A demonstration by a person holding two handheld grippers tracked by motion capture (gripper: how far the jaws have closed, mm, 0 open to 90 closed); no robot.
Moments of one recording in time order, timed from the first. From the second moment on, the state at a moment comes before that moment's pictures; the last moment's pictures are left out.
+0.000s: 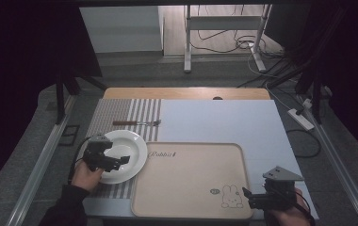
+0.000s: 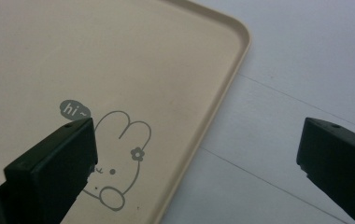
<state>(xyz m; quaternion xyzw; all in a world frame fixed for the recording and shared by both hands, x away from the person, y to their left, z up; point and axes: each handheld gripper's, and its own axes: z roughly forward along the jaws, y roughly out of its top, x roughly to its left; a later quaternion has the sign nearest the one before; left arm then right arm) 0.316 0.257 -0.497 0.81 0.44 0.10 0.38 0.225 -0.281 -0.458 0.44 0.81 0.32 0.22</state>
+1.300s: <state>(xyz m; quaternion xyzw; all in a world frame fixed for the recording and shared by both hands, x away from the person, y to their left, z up) 0.416 0.235 -0.504 0.82 0.45 0.10 0.35 0.226 -0.281 -0.458 0.44 0.81 0.31 0.22</state>
